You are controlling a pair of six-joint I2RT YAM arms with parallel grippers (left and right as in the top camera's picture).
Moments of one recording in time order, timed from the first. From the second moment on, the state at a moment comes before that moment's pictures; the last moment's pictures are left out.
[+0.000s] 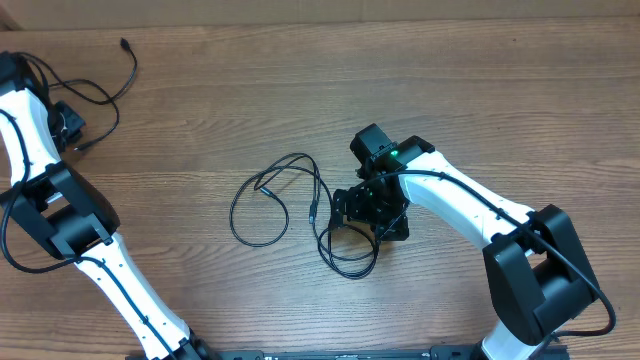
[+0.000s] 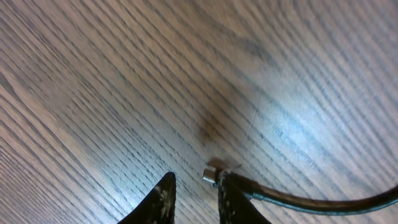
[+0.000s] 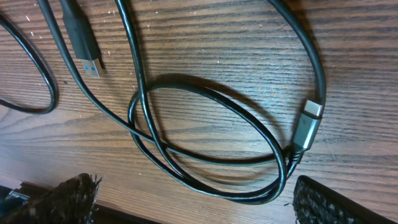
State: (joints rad) left arm 0.56 2.58 2.40 -1.15 -0.14 -0.28; right arm 0.56 1.83 1.23 -0.98 -0.40 0.65
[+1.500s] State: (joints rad) left arm 0.46 2.61 2.38 -1.12 0.36 -0.23; right arm 0.56 1.83 1.23 -0.98 -0.40 0.62
